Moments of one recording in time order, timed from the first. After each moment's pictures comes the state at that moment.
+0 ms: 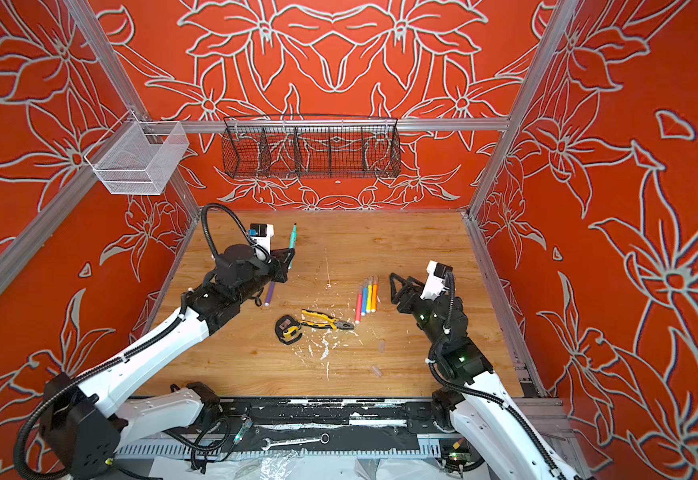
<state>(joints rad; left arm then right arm) -0.51 1.11 0.86 -0.02 -0.02 -0.32 0.43 0.62 0.45 0.05 -0.01 0.67</state>
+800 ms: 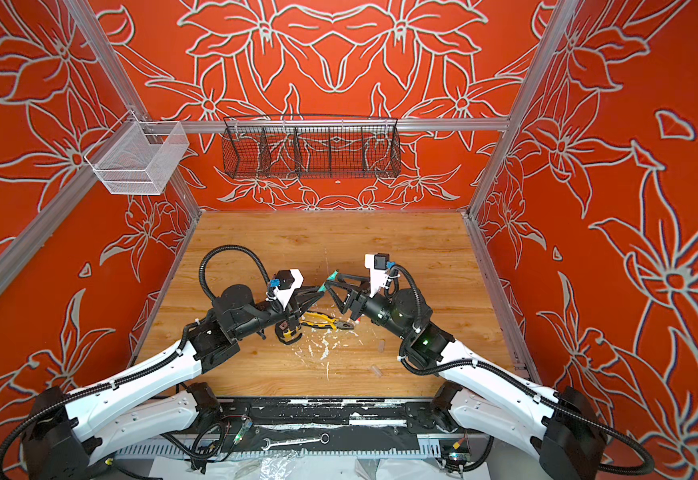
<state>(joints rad) -0.74 0.97 0.62 0.27 0.26 0.06 0.80 0.94 0.56 0.48 -0.16 0.70</state>
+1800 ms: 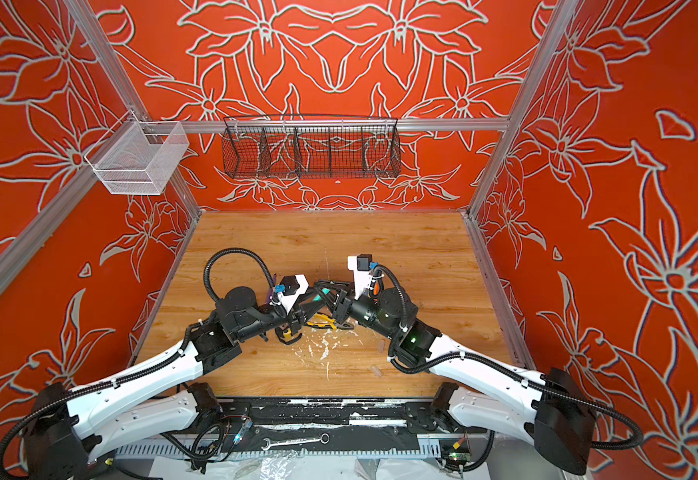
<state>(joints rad) -0.77 0.98 0.62 0.27 0.25 0.11 0.91 1.03 0.62 0.51 -0.14 0.67</state>
